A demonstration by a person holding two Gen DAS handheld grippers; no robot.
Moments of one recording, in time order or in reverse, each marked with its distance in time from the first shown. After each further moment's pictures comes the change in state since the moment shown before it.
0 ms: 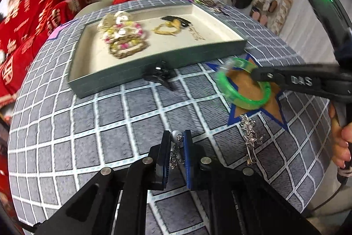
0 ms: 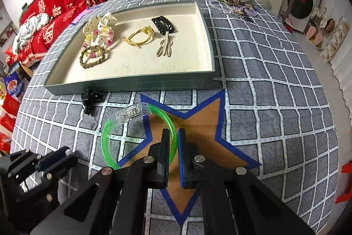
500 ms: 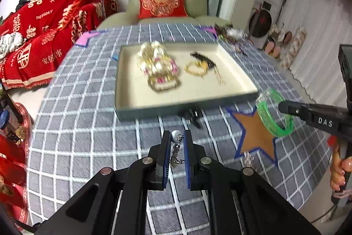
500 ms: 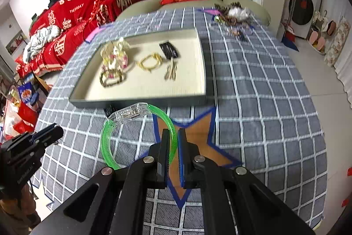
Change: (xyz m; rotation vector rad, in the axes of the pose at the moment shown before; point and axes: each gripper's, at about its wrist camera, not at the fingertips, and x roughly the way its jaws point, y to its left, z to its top) left arm -0.054 0.038 0.033 -0.140 -0.127 0.042; right arm -0.055 -0.007 0.012 0.005 -0.091 0.060
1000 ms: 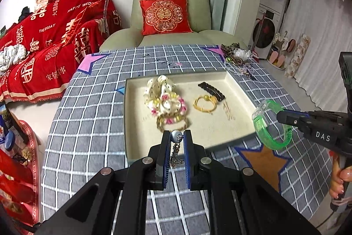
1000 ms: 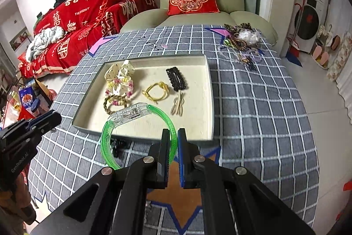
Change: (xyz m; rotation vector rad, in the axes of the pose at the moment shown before) left arm 0.011 0.007 0.060 0.021 -0.064 0.038; right arm 0.006 0.015 0.052 -0.056 -0.038 0.002
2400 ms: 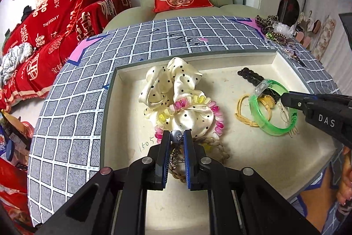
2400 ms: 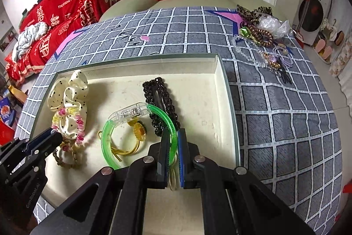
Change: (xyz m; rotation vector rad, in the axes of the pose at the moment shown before) left arm 0.145 0.003 0.024 0.024 0.143 0.161; right arm 0.148 -0.014 0.062 0.029 0.088 -0.042
